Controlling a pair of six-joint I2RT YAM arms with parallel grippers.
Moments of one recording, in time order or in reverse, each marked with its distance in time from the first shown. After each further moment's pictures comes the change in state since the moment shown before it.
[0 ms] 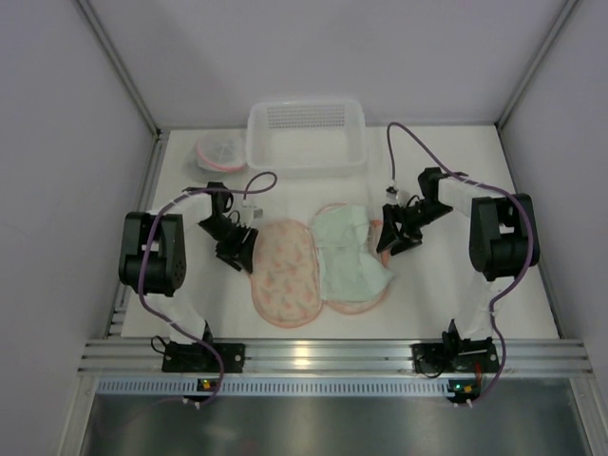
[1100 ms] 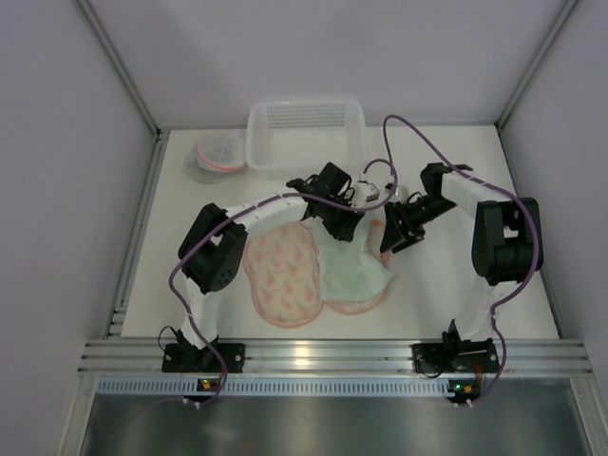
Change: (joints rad) left arm -0.668 0.241 0.486 0.427 -0.066 -0.192; right arm 0.000 -0.042 0.060 -0.167 -0.039 -0.179
